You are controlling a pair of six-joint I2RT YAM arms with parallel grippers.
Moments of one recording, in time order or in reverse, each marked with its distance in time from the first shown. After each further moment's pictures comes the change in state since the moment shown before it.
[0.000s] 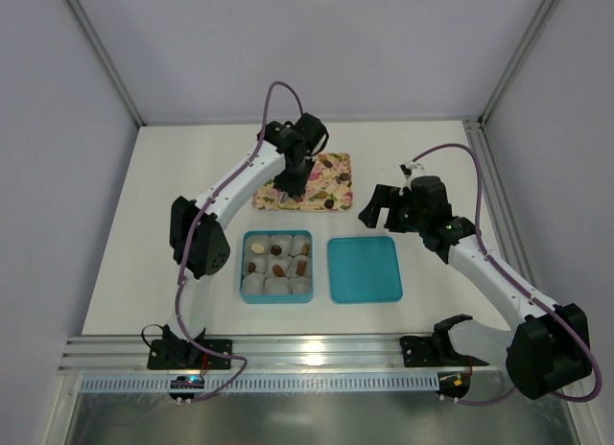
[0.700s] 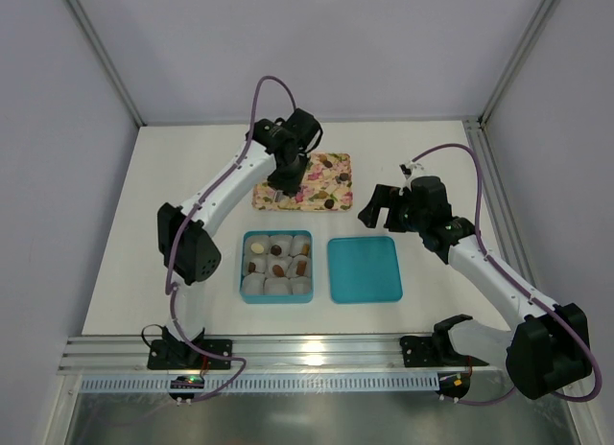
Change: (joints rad) left arm 0.000 -0.072 -0.017 -0.021 -0.007 -0.013; right arm 0.000 0.000 -0.004 0.012 -0.004 0.001
